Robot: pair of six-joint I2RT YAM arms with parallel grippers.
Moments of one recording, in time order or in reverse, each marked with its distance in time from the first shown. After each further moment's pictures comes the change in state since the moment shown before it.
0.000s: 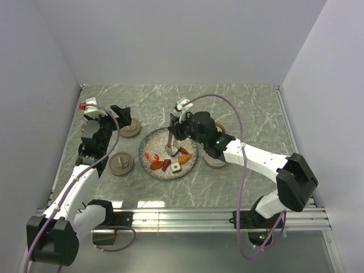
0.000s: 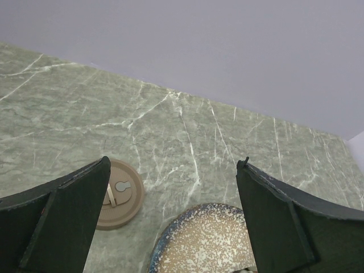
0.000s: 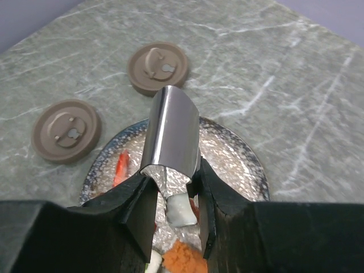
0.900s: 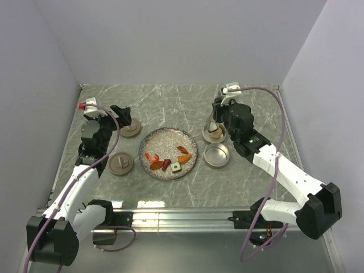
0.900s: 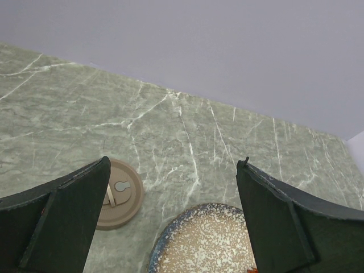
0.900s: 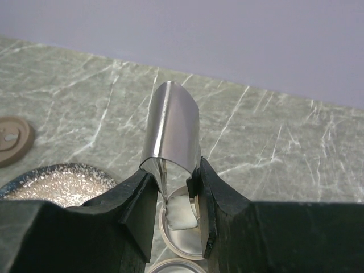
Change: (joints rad) left arm 0.000 -0.001 0.000 0.000 0.001 -0.003; right arm -0.253 -0.322 -0.070 -0.110 0.343 -0.061
